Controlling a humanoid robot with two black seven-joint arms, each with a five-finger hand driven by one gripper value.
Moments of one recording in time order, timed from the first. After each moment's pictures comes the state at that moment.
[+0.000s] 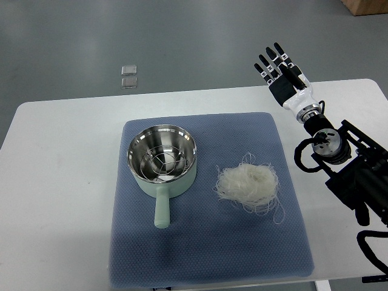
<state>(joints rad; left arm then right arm) 0.00 0.00 -0.04 -0.28 0.01 -0.02 0.09 0.70 -0.10 1.02 0.67 -0.03 0.29 0.25</state>
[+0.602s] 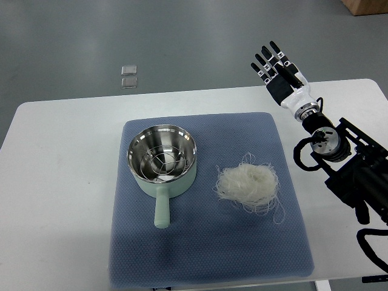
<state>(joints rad) 0.00 0.00 -0.04 -0.28 0.01 -0.02 0.09 0.71 -0.10 1.01 0.67 -0.08 0.29 0.24</state>
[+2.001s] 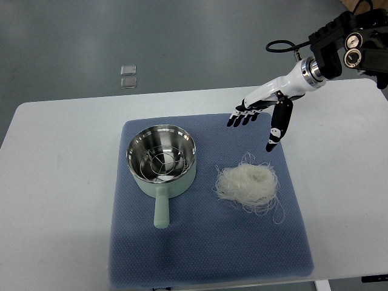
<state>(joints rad) -0.01 0.00 -0.04 -0.31 0.01 -0.03 0.09 1.71 -0.54 -0.48 1.20 -0.67 0.61 0.13</state>
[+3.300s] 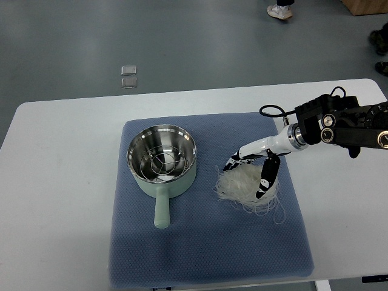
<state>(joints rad) -0.01 0.00 -0.04 -0.30 0.01 -0.02 0.09 1.37 -0.47 -0.42 1.19 -0.81 0.37 0.14</state>
